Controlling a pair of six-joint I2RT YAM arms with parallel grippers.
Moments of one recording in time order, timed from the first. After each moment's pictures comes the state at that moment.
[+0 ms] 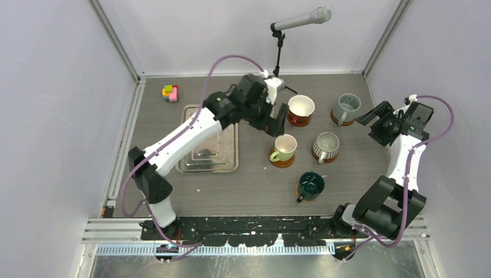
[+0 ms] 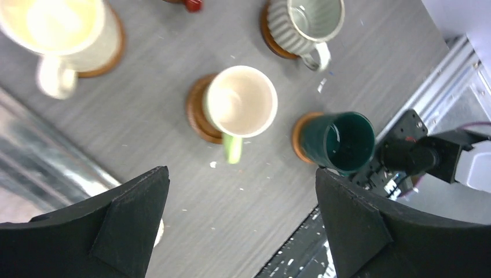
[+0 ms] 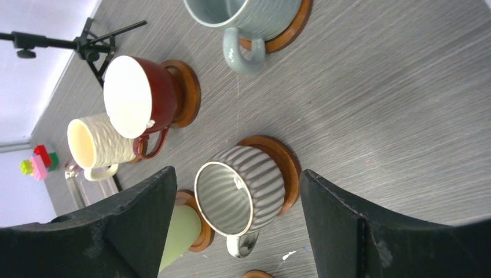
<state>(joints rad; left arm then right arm) -0.88 1.74 1.85 -0.82 0.14 -0.27 -0.61 1.29 1.06 -0.55 -0.47 0.36</state>
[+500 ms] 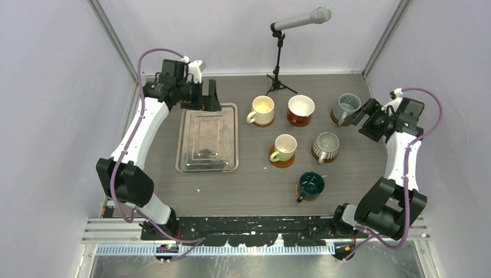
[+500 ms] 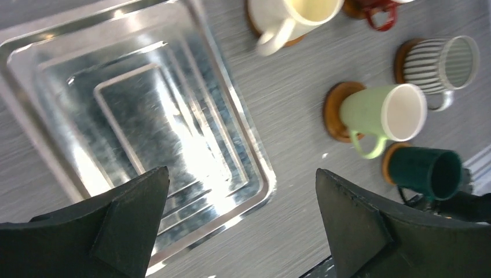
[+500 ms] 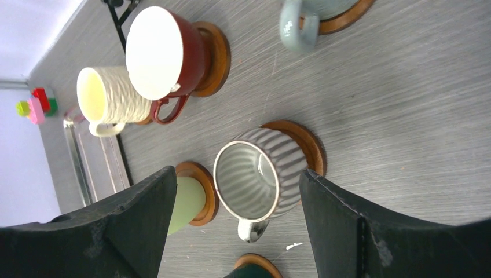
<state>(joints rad) -0.27 1.59 1.67 -0.85 0.37 -0.13 -0.54 1.29 1.07 -0.57 -0.58 0.27</state>
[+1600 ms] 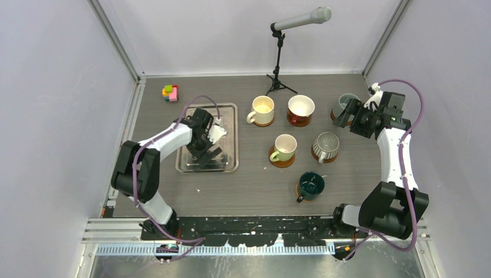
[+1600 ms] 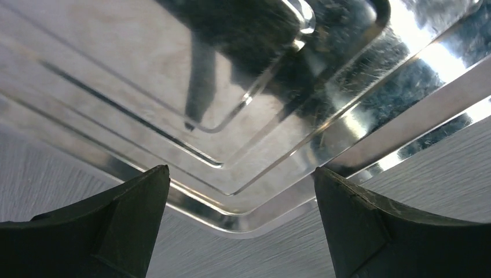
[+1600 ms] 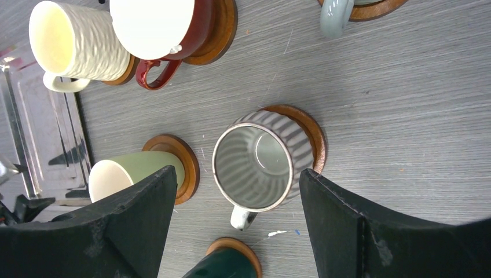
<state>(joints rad) -0.35 1.65 1.07 -0.73 -0.02 0.53 -0.34 1.29 1.11 -0.67 -0.44 0.13</state>
